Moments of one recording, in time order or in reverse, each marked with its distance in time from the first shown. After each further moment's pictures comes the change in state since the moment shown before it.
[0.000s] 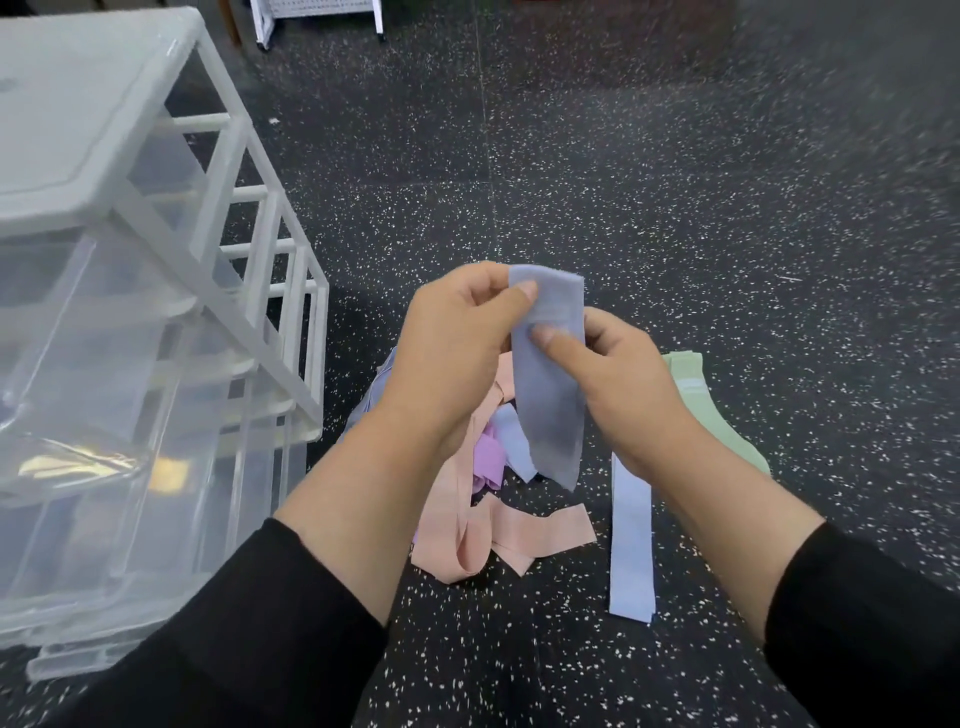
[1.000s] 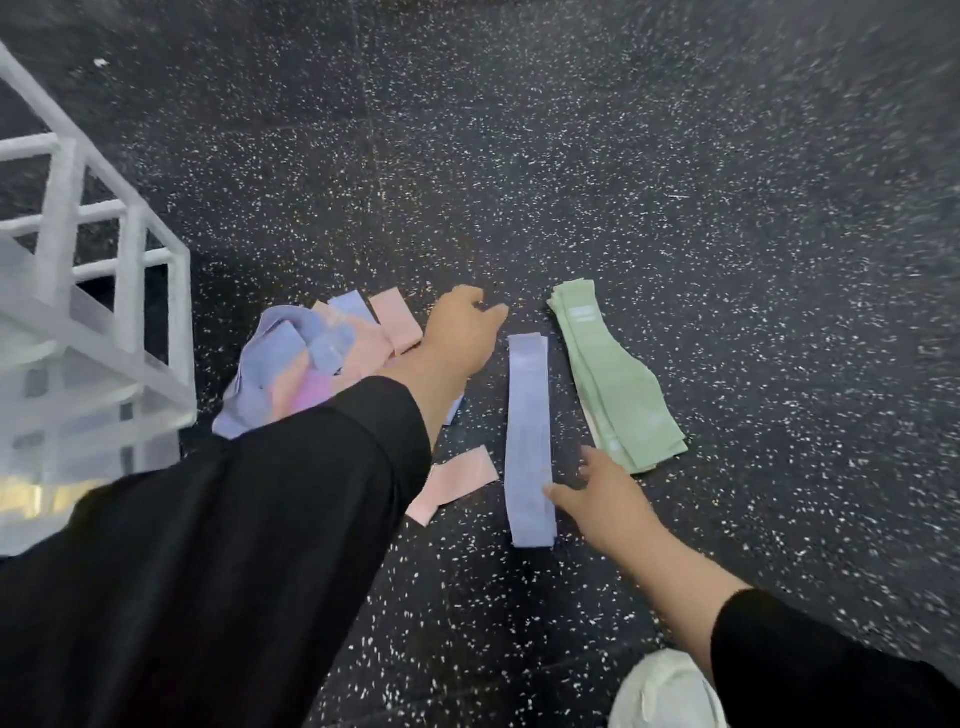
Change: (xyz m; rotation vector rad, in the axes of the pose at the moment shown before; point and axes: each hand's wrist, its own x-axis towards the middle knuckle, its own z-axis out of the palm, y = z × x) left_hand 0.049 -0.133 0.129 0.518 -0.145 -0.355; right_hand -0.115 0.170 -0.109 -0.608 0.070 0.681
